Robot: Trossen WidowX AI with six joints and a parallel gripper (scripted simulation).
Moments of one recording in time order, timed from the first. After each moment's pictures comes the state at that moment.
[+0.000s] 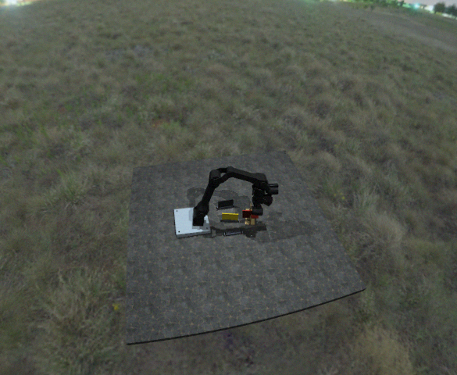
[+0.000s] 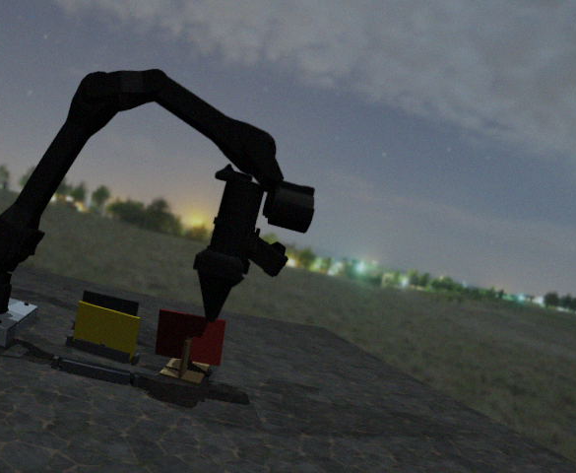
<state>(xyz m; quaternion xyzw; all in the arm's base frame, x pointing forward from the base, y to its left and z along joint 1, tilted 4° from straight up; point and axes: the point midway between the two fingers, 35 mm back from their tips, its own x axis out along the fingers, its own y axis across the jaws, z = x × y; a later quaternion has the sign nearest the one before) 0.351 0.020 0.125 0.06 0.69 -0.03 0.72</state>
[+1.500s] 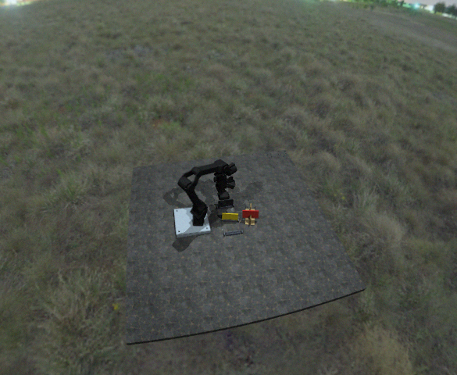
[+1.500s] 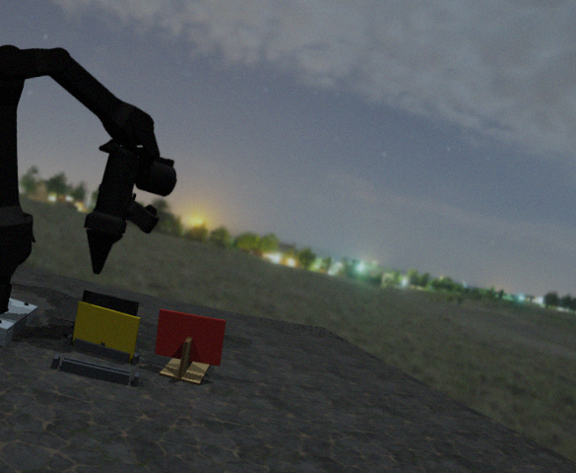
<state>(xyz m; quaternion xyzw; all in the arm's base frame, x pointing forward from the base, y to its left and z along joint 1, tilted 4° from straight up) 0.141 0.128 0.131 -0.04 0.69 0.08 0.72</state>
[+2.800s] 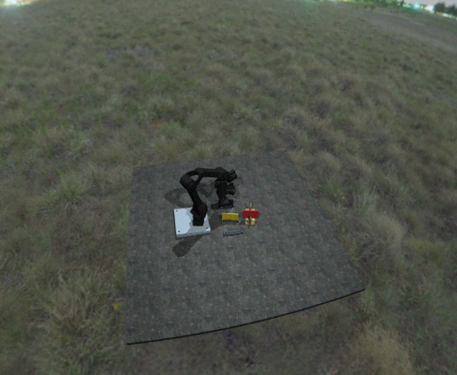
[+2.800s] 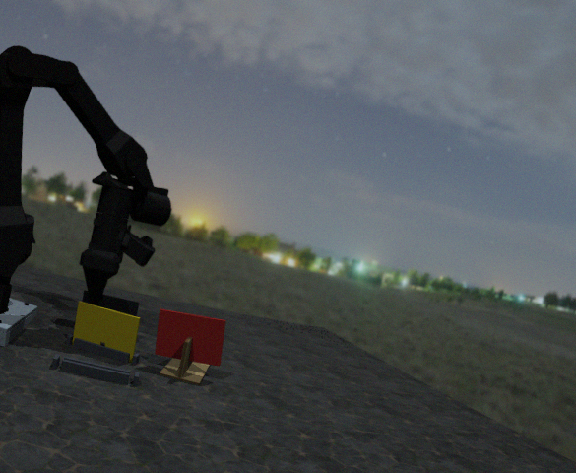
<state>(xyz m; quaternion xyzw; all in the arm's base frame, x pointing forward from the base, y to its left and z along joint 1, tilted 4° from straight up) 0.150 0.134 0.074 -0.04 0.68 0.08 0.73</state>
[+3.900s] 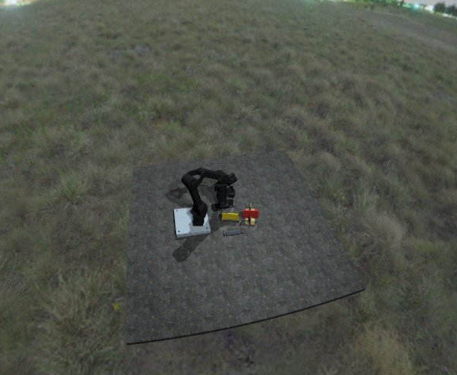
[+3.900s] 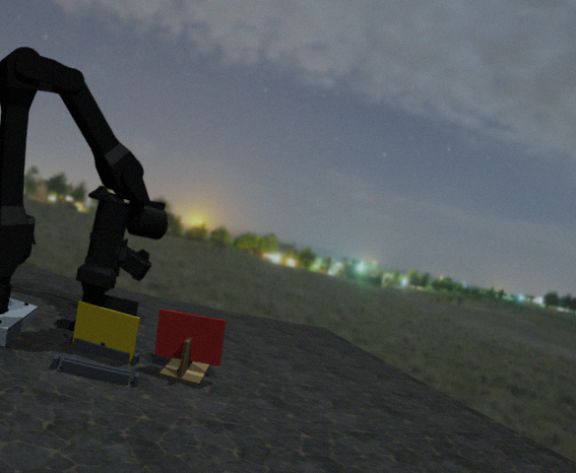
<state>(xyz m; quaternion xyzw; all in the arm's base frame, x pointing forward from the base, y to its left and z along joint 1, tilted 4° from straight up) 0.150 0.134 0.049 -0.04 0.68 0.08 0.73</state>
